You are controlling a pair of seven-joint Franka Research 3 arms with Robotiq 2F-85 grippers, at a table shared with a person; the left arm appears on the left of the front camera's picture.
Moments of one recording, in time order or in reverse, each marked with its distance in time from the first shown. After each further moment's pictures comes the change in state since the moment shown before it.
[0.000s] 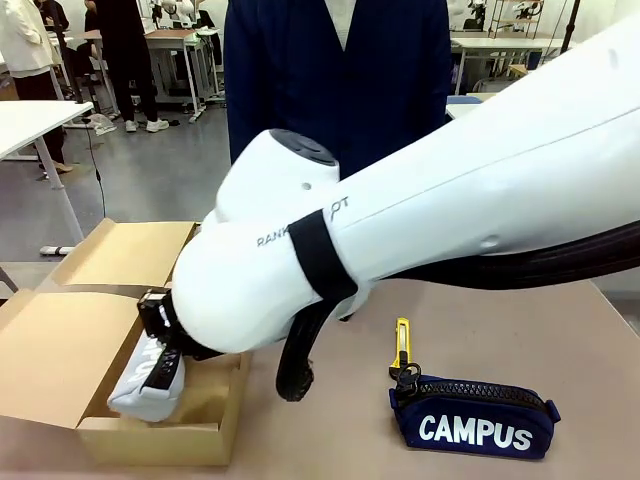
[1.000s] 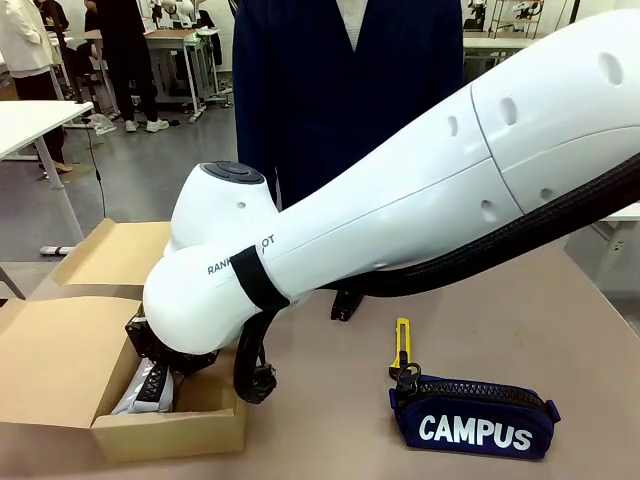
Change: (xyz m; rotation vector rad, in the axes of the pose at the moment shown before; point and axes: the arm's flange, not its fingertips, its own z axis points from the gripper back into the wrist) left arm 0.000 0.000 0.000 0.000 0.000 0.000; right arm 0.034 0.015 -0.073 -0.153 0.040 -0.069
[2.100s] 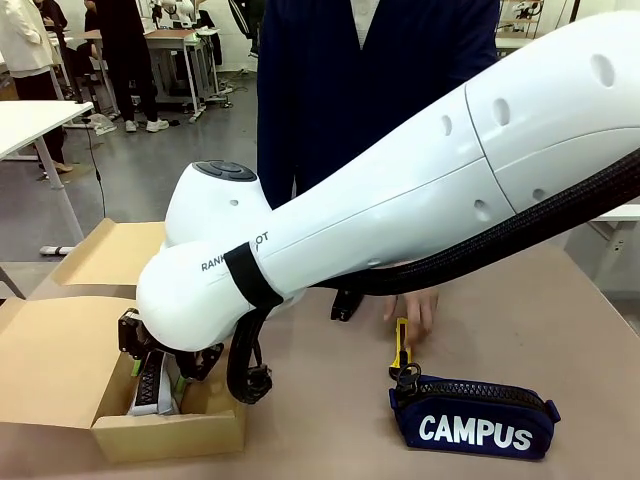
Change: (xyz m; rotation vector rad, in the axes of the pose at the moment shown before) left arm 0.000 0.000 0.000 0.000 0.000 0.000; right arm -0.003 0.004 -0.002 -0.016 0.016 0.003
